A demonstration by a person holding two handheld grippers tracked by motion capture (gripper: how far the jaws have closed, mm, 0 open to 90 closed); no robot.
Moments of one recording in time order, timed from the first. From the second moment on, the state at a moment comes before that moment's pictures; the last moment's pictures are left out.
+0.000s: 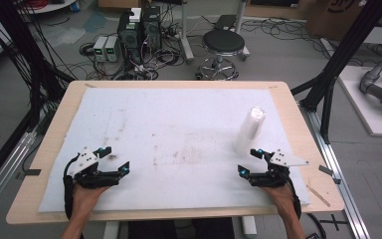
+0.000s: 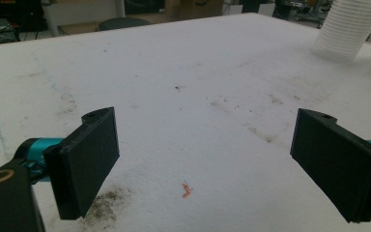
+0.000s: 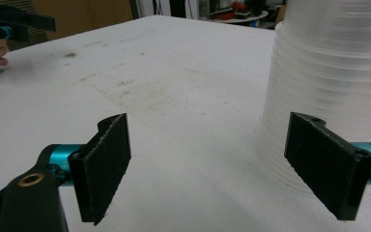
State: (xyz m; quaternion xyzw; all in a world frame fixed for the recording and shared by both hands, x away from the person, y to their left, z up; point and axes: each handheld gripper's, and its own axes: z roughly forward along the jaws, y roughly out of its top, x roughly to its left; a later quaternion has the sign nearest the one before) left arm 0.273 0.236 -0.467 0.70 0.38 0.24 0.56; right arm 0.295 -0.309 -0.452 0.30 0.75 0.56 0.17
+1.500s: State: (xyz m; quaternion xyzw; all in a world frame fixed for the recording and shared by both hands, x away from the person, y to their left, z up) left arm 0.276 0.235 -0.466 0.71 0.38 0.23 0.55; right arm 0.317 -0.352 -0.344 0.30 0.75 0.56 0.19
